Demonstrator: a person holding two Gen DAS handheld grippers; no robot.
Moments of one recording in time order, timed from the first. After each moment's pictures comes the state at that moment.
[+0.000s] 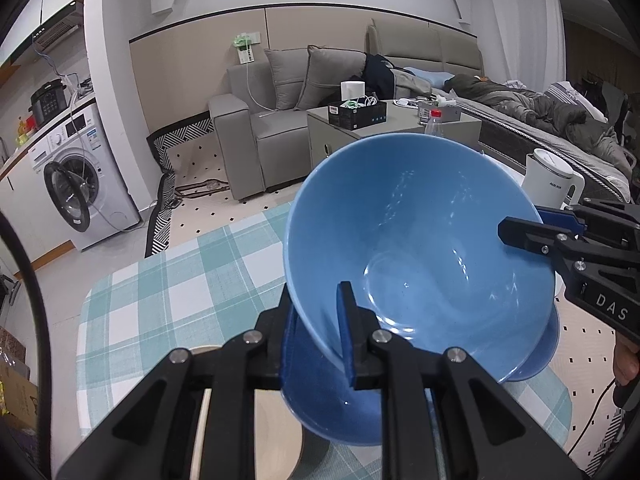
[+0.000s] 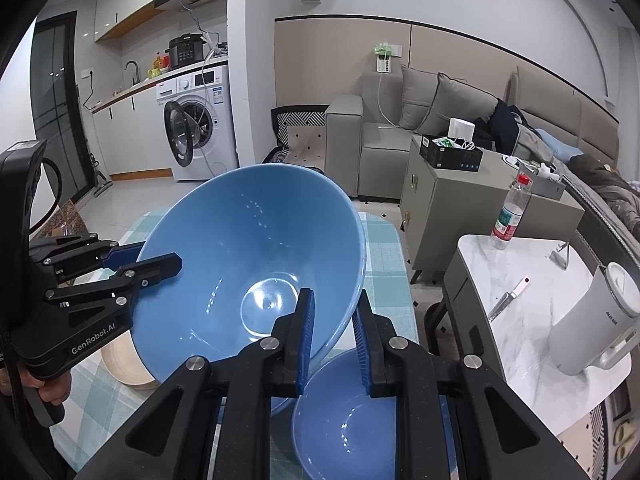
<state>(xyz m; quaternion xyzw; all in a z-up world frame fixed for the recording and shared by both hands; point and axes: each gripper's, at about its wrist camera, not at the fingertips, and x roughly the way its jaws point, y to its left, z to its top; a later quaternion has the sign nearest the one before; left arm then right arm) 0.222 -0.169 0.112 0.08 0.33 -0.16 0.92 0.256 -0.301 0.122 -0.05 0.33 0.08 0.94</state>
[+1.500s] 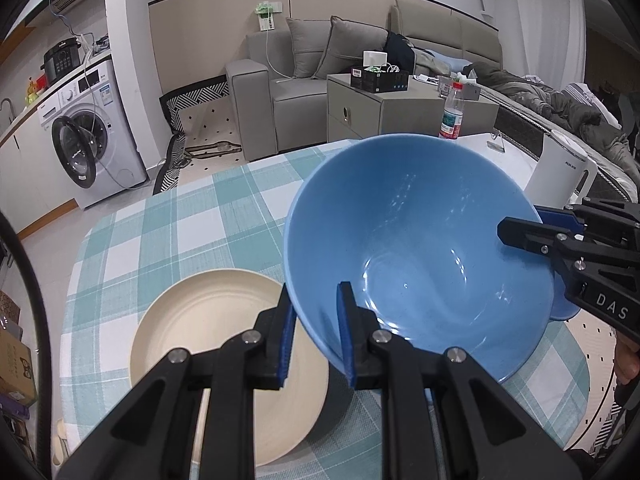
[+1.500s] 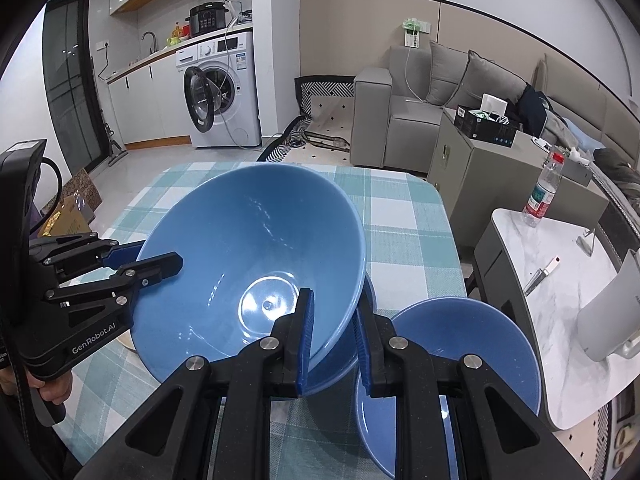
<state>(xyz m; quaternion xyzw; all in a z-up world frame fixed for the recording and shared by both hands) 0.206 -0.127 0.047 0.06 0.38 -0.14 0.91 0.256 -0.255 0.059 -0.07 0.38 0.11 0.91</state>
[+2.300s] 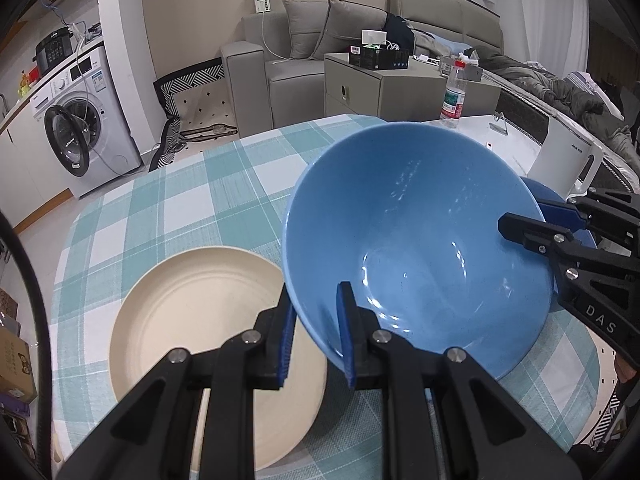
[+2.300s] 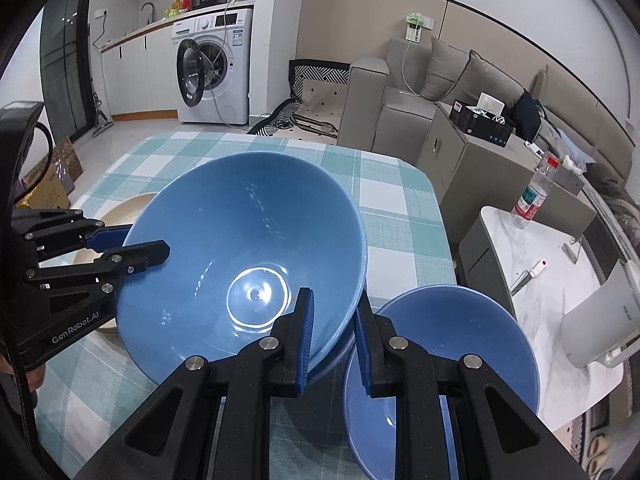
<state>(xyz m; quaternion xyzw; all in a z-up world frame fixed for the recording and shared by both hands) 0.219 -0.132 0.017 0.06 0.41 -0.15 0.90 0.266 -0.246 0.021 -0.13 0.39 0.08 0.91</state>
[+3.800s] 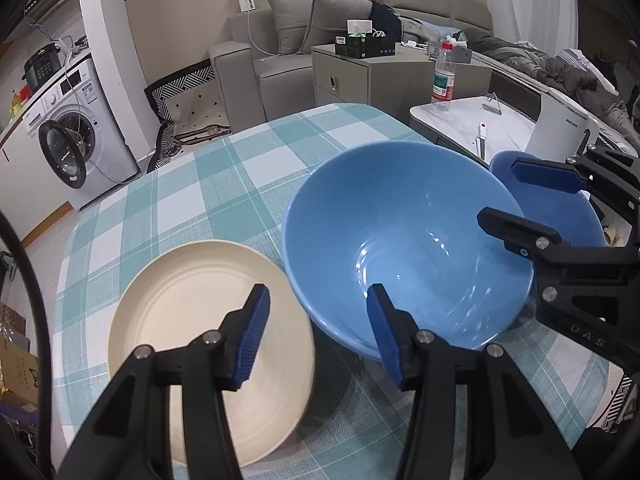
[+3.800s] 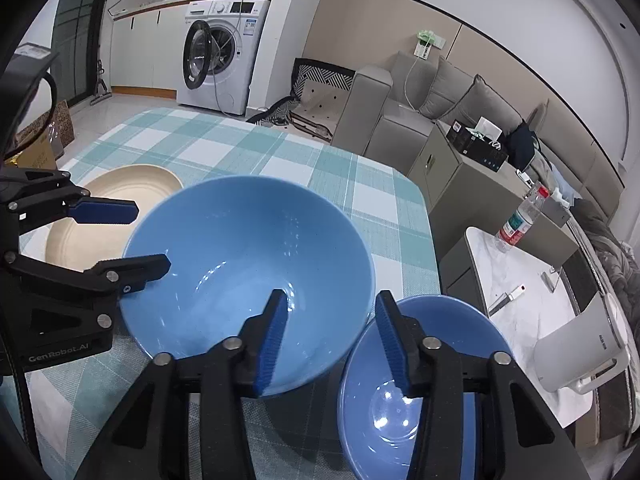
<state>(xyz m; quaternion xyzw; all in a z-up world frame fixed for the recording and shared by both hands) 0.209 -0.144 0.012 0.09 0.42 -0.15 0.89 0.251 -0.239 0.014 -0.19 0.37 0.07 0.91</state>
